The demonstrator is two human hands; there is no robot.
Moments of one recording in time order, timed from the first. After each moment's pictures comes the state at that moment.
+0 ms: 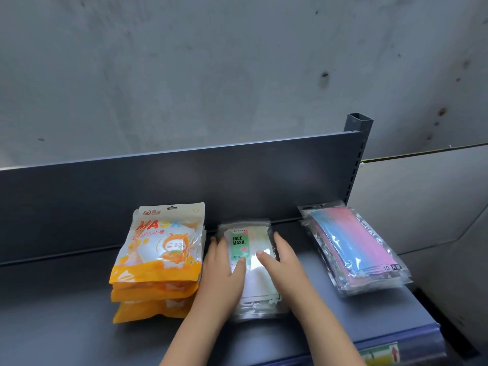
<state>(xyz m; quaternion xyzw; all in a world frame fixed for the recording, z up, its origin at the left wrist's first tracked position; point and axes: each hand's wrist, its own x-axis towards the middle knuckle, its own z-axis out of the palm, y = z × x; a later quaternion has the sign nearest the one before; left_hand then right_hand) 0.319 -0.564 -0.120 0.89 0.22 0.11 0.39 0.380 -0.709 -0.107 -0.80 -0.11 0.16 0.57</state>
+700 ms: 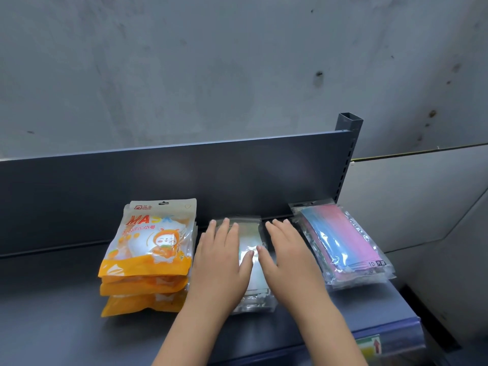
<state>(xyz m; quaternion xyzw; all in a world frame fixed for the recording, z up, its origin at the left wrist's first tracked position) 0.318 -0.587 -0.094 0.98 0.11 0.13 0.12 0.370 -0.737 -0.089 -0.92 -0.24 -0.07 0.32</state>
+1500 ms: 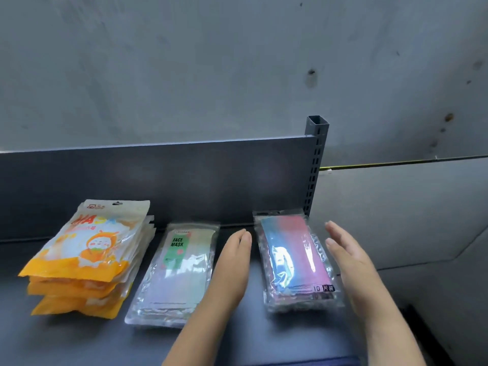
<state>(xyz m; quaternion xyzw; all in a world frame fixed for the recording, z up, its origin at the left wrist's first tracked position) 0.404 -0.723 -0.094 0.76 0.24 0.13 0.59 0.492 -0.928 -0.099 -0.73 -0.06 0.12 0.67</state>
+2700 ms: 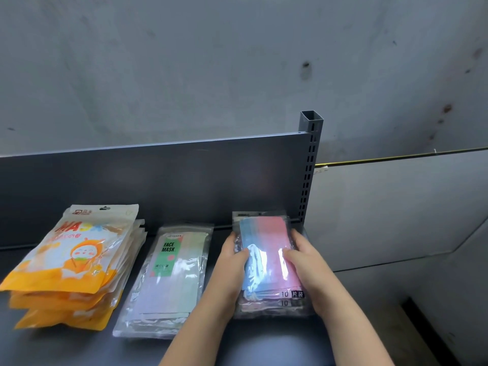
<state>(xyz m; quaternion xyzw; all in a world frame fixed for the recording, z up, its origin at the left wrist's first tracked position) 0.426 -0.725 -0.108 0.66 0.29 0.07 0.69 0.511 -0.874 -0.128 -0.71 -0.09 0.25 0.65</state>
